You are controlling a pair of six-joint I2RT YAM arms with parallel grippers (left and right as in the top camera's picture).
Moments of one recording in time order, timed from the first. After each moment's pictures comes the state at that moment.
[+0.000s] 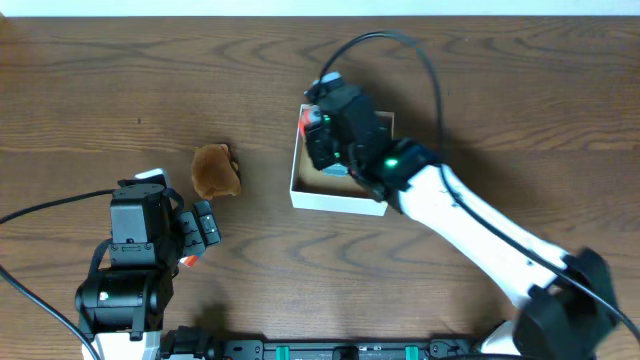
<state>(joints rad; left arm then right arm) 0.00 0.79 0.85 -1.00 -0.12 -0.25 0.71 1.69 1.32 -0.34 0.05 0.28</state>
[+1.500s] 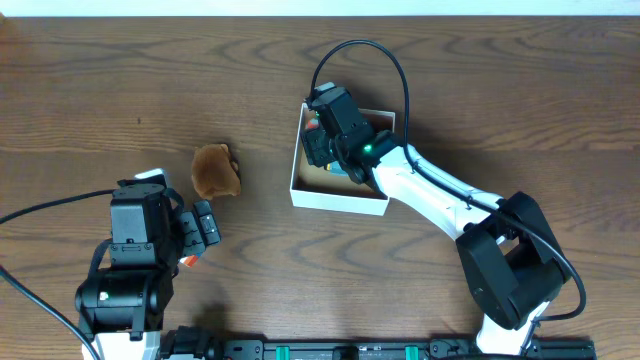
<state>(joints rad) 0.00 0.79 0.85 -1.00 -0.12 -0.25 0.65 1.93 1.32 -0.25 0.05 0.25</state>
